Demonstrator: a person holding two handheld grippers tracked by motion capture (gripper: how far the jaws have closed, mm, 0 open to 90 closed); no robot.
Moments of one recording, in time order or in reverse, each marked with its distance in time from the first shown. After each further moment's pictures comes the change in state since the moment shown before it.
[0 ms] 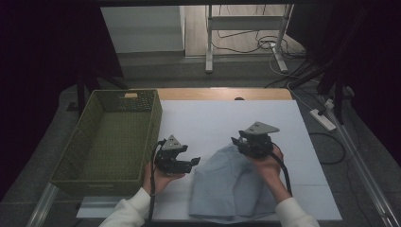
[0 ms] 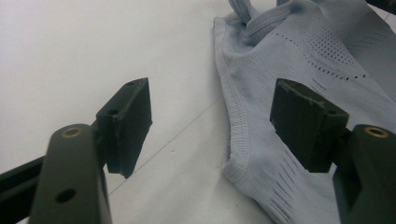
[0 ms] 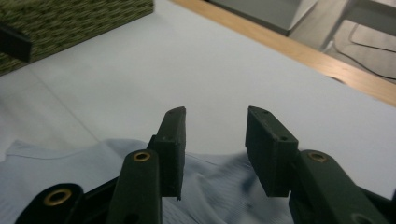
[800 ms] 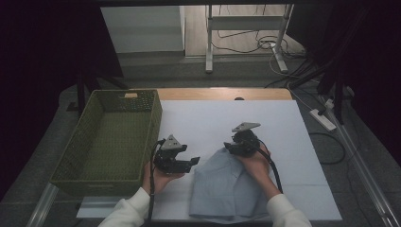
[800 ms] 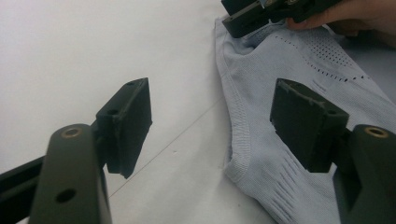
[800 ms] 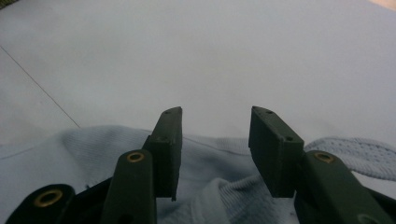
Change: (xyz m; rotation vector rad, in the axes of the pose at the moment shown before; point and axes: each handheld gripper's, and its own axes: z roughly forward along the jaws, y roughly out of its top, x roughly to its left) left arm 0.002 0.000 -0.001 -0.004 0.001 0.000; right arm -0.005 -0.014 0.050 0.202 0.019 0.075
